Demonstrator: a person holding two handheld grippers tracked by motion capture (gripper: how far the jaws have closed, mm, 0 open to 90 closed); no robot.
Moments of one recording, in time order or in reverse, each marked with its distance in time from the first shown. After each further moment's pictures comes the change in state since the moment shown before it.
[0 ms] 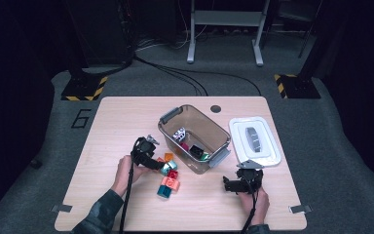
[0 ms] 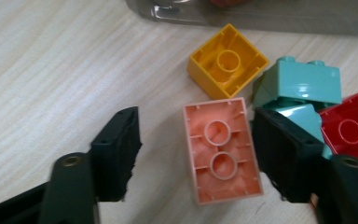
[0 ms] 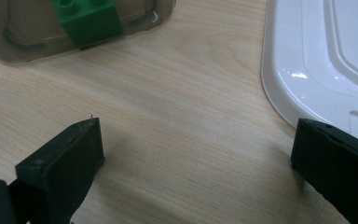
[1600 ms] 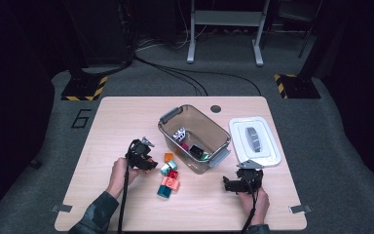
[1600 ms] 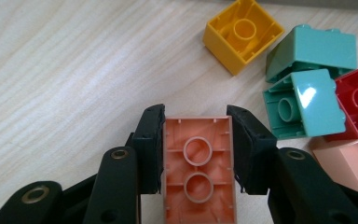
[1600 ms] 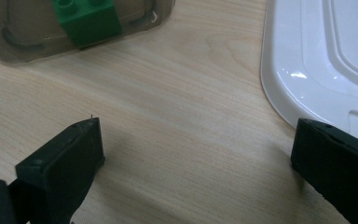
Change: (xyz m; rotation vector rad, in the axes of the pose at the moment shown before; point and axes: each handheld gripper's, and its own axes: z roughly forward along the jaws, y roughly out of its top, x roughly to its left) left arm 0.004 -0.013 -0.012 0.006 0.039 -0.021; right arm 0.000 0.000 0.000 0.001 -0.003 0.002
